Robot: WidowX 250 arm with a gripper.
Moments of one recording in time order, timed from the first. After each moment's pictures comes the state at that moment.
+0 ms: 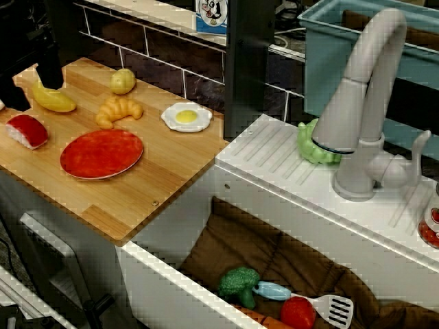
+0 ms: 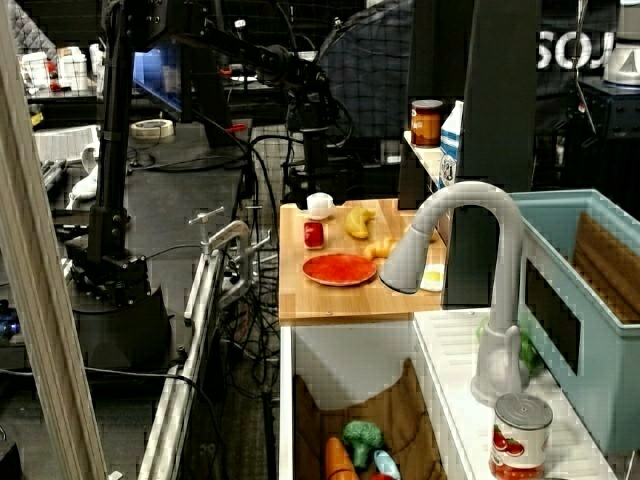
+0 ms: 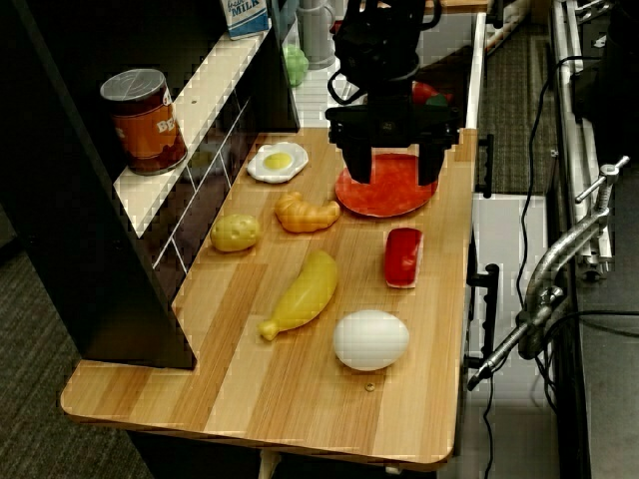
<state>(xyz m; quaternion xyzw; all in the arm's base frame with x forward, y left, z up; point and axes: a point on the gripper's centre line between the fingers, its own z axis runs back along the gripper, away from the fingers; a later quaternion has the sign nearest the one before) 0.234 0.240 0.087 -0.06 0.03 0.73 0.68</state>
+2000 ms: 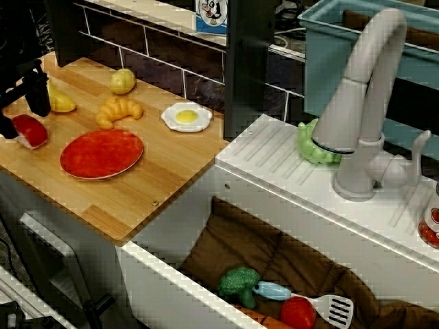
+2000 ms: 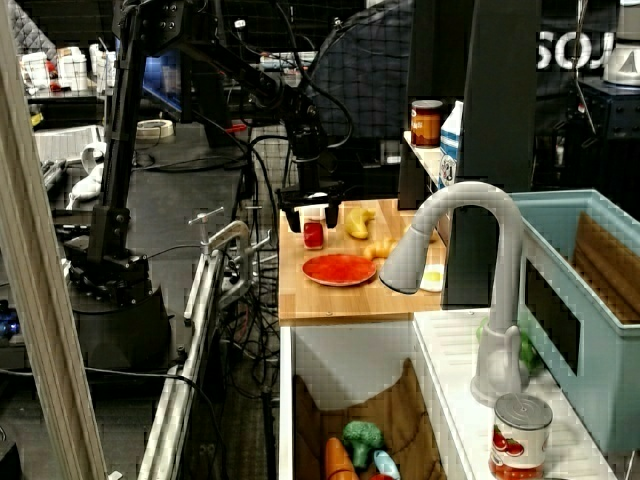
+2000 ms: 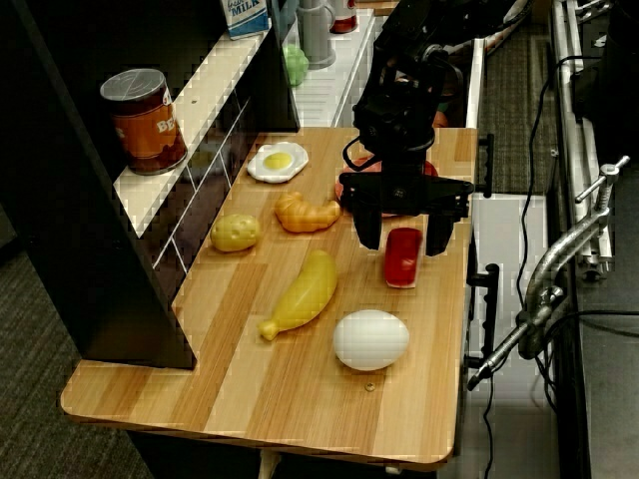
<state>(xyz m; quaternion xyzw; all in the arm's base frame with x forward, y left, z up) 0.226 0.270 0.041 -0.03 -0.03 0.71 0.71</state>
